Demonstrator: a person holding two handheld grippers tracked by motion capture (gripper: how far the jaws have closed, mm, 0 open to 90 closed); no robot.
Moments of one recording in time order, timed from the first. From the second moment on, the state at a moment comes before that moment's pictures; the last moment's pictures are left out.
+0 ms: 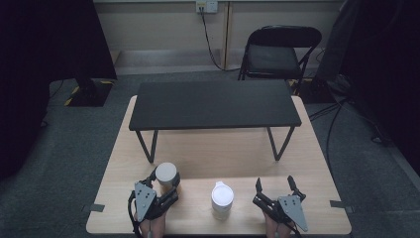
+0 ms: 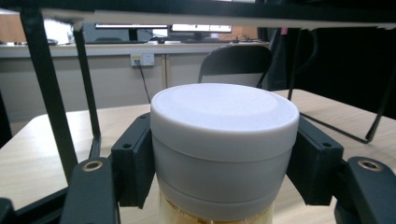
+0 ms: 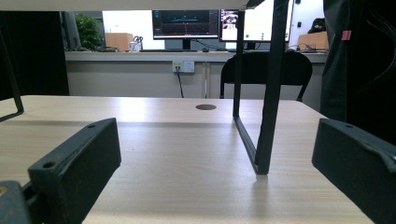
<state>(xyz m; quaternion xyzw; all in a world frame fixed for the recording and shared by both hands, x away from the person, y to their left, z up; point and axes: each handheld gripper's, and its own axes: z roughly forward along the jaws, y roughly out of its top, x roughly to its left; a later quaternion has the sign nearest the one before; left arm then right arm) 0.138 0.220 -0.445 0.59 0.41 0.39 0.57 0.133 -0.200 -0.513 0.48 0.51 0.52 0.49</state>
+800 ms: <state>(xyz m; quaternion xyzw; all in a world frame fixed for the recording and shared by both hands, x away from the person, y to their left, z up) 0.150 0.229 -0.412 0.61 0.37 0.37 0.59 0.133 -0.199 -0.513 0.48 0.51 0.52 0.49</state>
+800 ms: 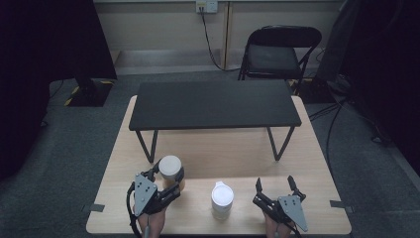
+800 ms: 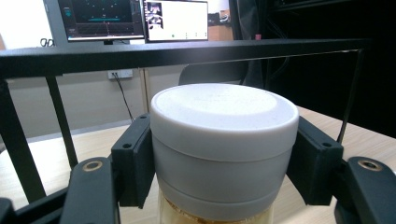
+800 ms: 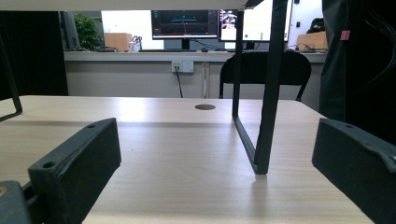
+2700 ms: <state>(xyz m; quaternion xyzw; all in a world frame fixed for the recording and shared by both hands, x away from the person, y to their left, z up) 0.236 0.216 -0.289 0.60 0.33 0.37 0.62 0.133 -0.200 -0.513 0.48 0.51 0.52 0.49</state>
